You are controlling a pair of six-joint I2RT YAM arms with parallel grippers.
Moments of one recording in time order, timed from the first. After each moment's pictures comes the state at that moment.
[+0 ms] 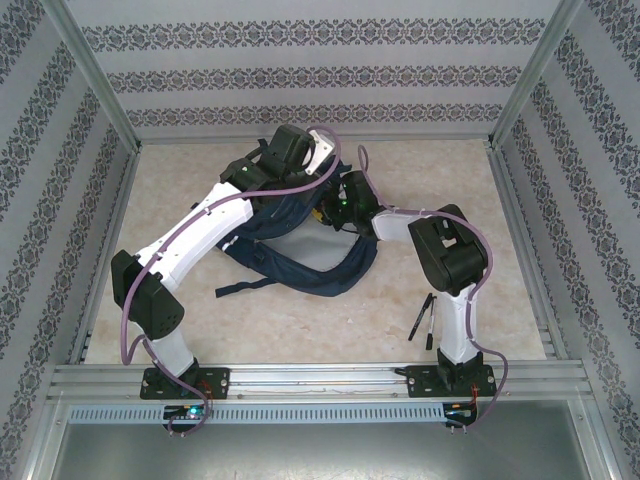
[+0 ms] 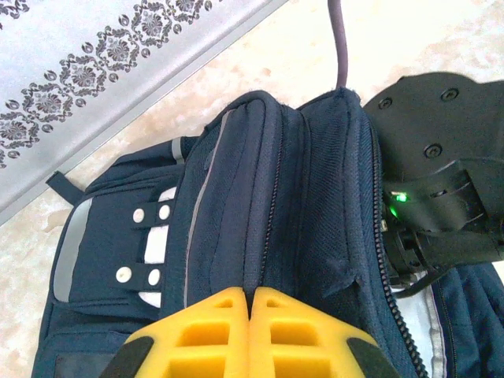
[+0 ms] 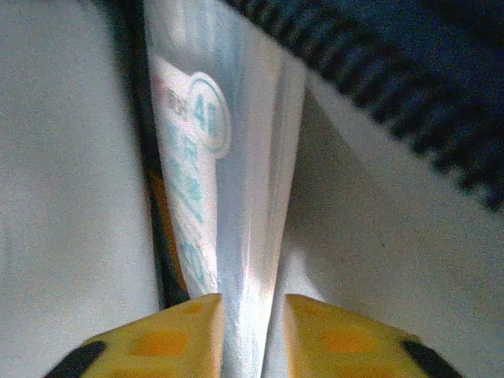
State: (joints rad) left arm -0.61 1.73 1.77 -0.75 -0.13 0.13; right arm 0.47 2.07 1.21 0.30 -0.46 1.34
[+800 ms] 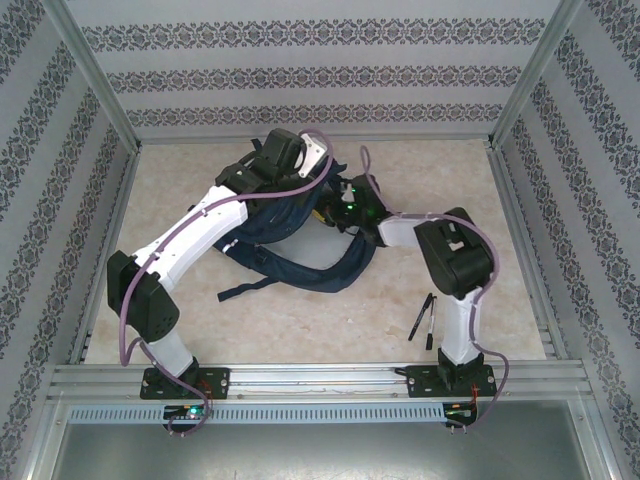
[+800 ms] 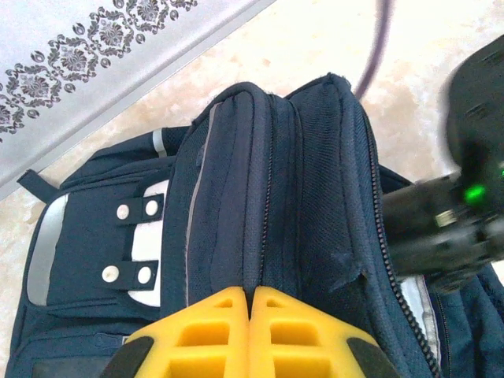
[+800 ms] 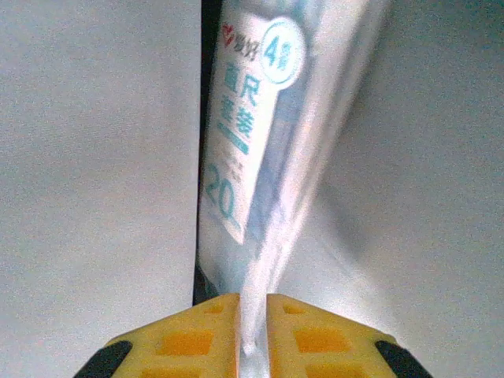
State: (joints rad) left arm -0.57 1.69 1.66 -0.67 -0.08 0.13; right arm 0.41 1.96 1.05 0.43 -0.56 1.23
